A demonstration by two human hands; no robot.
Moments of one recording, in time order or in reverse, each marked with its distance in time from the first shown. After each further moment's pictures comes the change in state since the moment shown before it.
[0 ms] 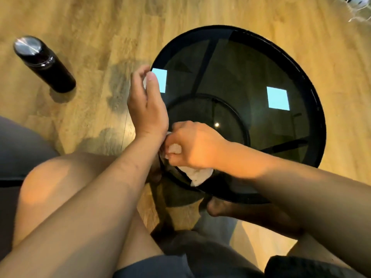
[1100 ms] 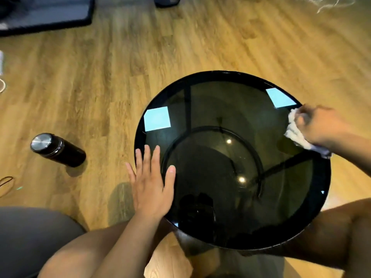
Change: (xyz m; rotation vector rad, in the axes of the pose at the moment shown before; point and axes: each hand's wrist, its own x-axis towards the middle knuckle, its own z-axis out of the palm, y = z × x) left_hand -0.010 -0.032 -0.006 0.971 -0.516 0.319; right_hand -0.163 0.270 -0.027 0.014 0.385 1.075
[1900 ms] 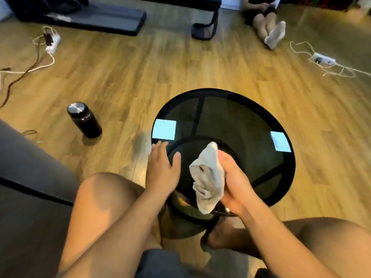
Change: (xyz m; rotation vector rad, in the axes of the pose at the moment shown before) left_hand -0.079 0.052 -0.039 -0.404 0.066 -0.262; right_hand -0.231 -0.153 -0.009 1.698 -0.707 0.059
